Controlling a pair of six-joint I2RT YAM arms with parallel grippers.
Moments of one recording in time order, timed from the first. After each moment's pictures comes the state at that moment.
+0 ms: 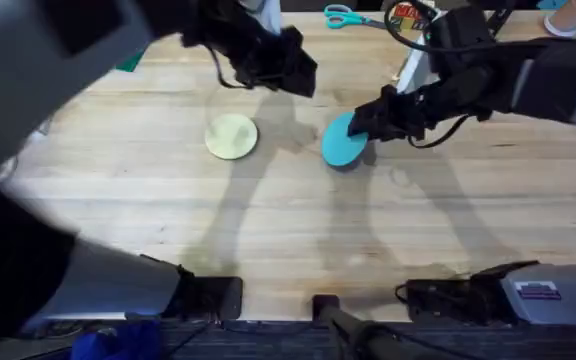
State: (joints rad) left arm -0.30 1.65 1.37 -0.88 0.55 -0.12; right arm 0.25 1.55 0.94 -0.54 -0.48 0.44
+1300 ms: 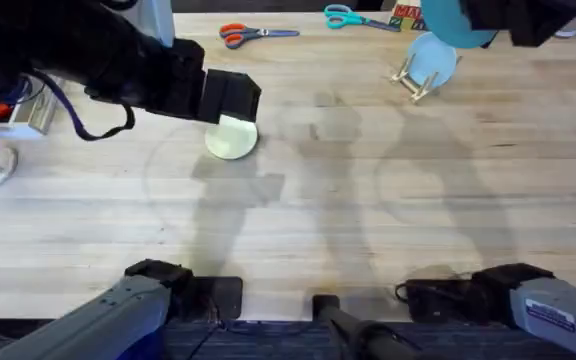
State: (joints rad) left arm -0.21 1.17 1.38 -1.32 0.10 -0.03; right arm 0.18 1.20 1.38 -0.84 -0.06 -0.57
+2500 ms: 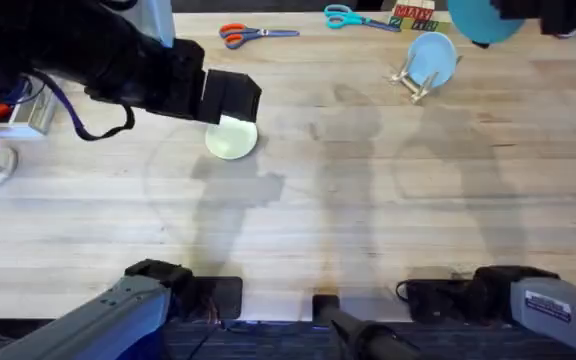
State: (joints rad) left arm -0.21 1.17 1.38 -1.32 0.10 -0.03; right arm -0.01 1.25 1.39 -0.82 -0.19 -0.60
